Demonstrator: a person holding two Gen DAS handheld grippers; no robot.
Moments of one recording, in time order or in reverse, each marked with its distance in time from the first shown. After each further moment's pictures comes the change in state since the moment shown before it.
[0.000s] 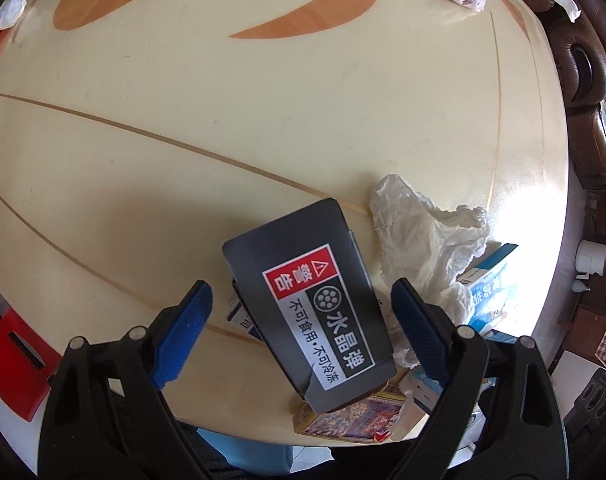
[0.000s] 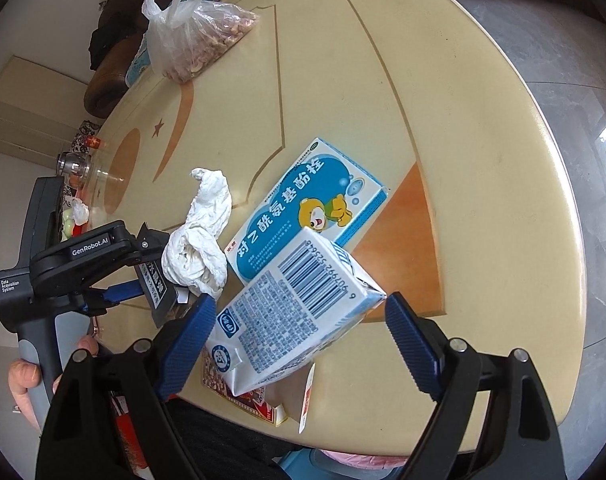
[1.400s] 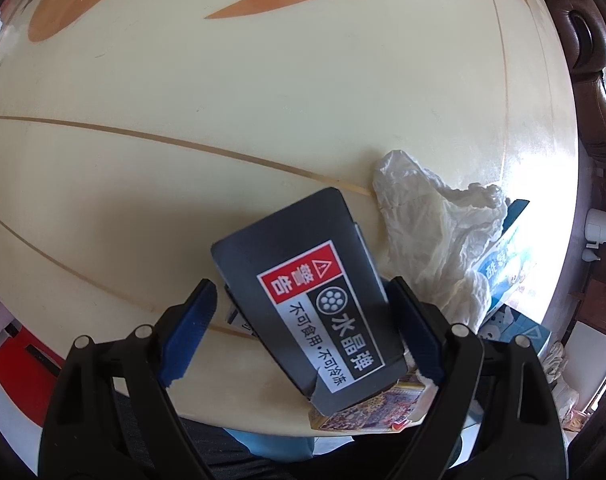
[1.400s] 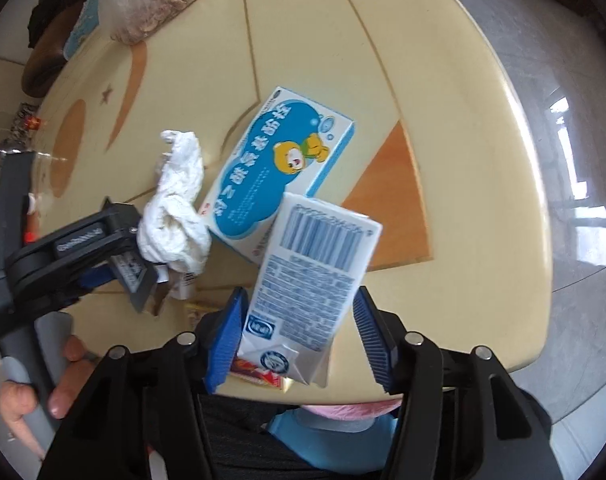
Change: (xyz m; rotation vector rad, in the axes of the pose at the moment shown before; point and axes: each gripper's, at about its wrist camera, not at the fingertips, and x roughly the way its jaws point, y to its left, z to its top) left arm 0.020 -0.012 0.016 0.087 0.083 0.030; right arm 0.012 0.030 -0.003 0.053 0.149 -0.300
